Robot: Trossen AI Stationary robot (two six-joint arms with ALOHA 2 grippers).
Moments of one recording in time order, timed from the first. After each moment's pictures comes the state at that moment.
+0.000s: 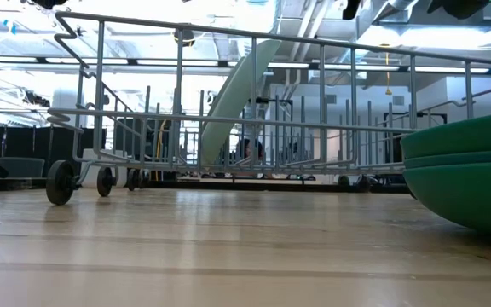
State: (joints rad) left arm -0.33 1.41 0.71 1.06 -0.60 0.54; right arm -0.05 1.14 0.68 0.85 0.24 0.03
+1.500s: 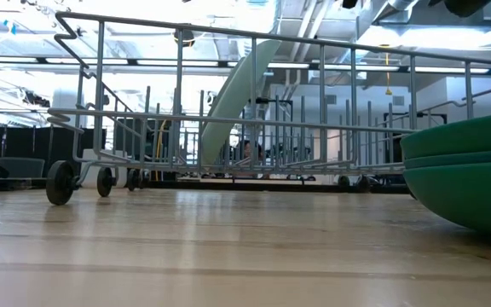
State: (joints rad) left arm -0.40 1.41 0.86 0.99 -0.64 0.76; right arm 0.00 1.15 0.68 0.96 0.24 0.02
